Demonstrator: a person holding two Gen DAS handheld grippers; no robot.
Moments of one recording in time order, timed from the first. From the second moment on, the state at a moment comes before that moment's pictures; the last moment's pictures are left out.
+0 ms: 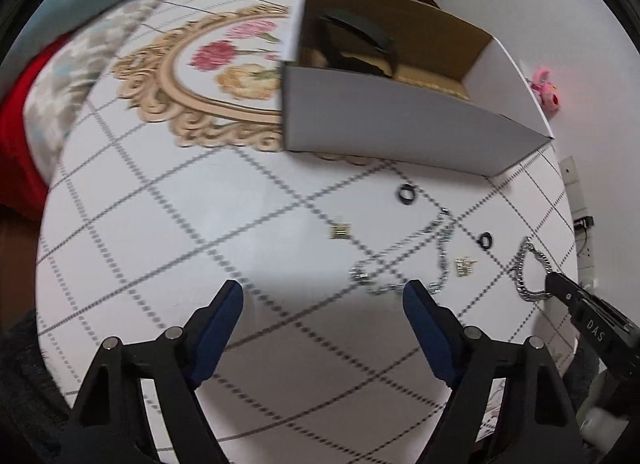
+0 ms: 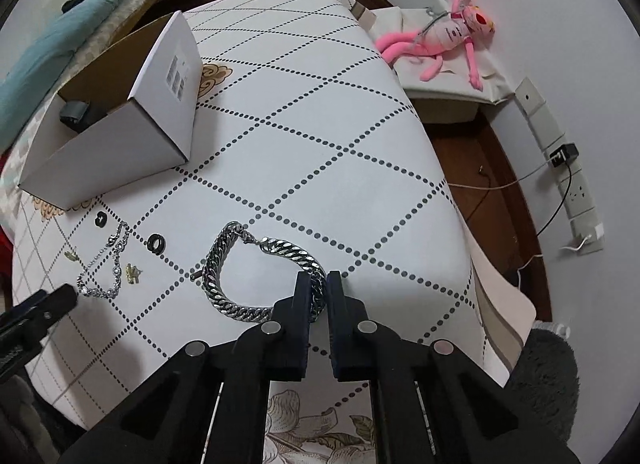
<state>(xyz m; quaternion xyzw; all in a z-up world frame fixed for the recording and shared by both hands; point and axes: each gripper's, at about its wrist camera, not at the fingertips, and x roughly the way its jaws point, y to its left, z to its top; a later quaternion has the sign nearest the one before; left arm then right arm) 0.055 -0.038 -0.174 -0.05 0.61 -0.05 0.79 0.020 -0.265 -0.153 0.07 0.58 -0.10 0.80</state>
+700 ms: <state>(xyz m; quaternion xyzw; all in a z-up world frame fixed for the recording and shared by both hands) 0.039 -0.036 -0.149 -0.03 0.59 -0.06 0.81 0.008 -0.261 -0.135 0.12 0.57 -0.05 0.81</state>
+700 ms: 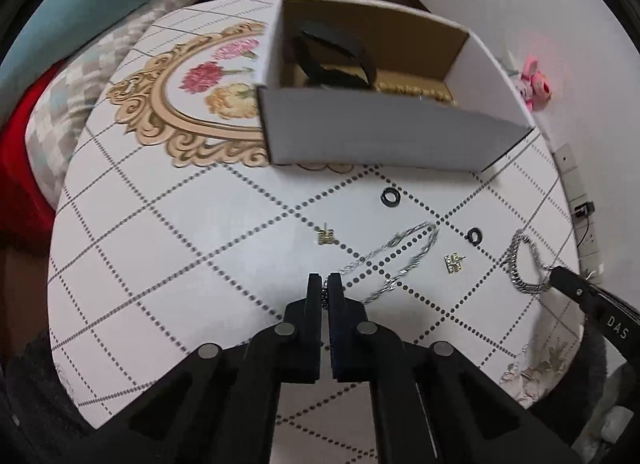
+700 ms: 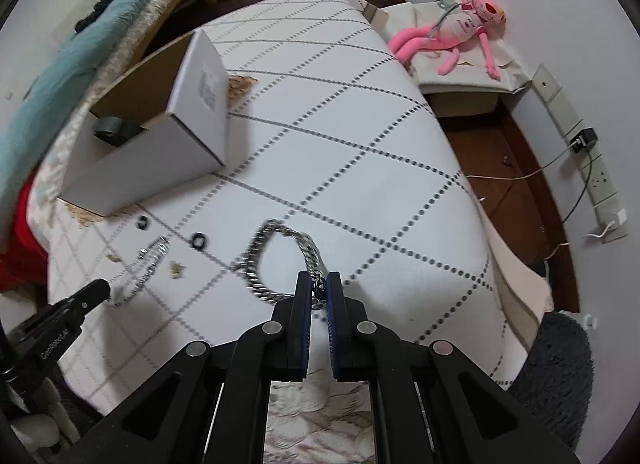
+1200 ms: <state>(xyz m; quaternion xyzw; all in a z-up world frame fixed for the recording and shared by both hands) 0.053 -0.031 -0.077 -0.05 0.53 -0.09 0.84 0.021 -0.242 -0.078 0.17 0.53 0.03 0.83</state>
